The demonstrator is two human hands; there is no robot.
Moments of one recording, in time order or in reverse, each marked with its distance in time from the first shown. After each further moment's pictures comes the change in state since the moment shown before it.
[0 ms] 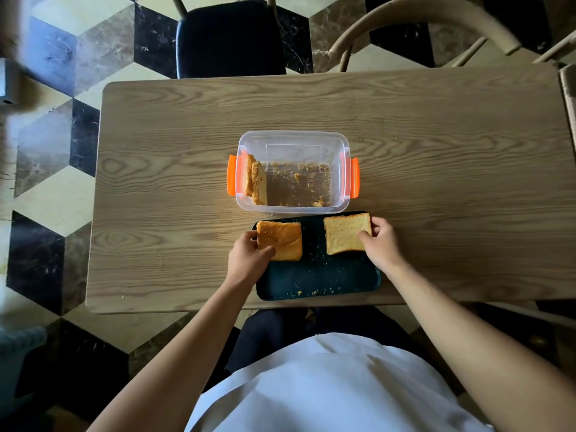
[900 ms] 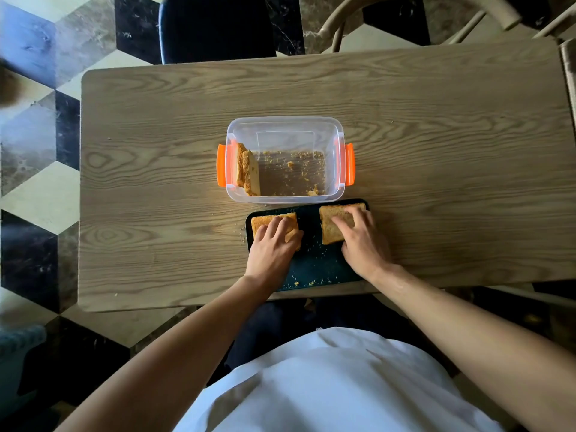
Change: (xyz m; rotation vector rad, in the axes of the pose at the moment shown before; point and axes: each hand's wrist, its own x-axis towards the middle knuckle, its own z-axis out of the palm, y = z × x) left_hand -0.004 -0.006 0.036 1.157 -0.069 0.902; right_hand -0.024 0.015 0.014 -0.992 -0.025 -0.633
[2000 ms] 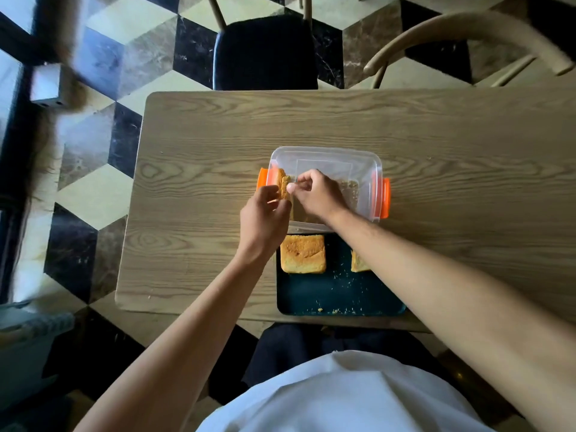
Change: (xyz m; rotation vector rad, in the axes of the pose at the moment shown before) left_hand 0.028 -0.048 -0.118 -0.964 0.478 -0.706; right_hand 0.134 -0.132 -0.075 0.735 -0.068 0.087
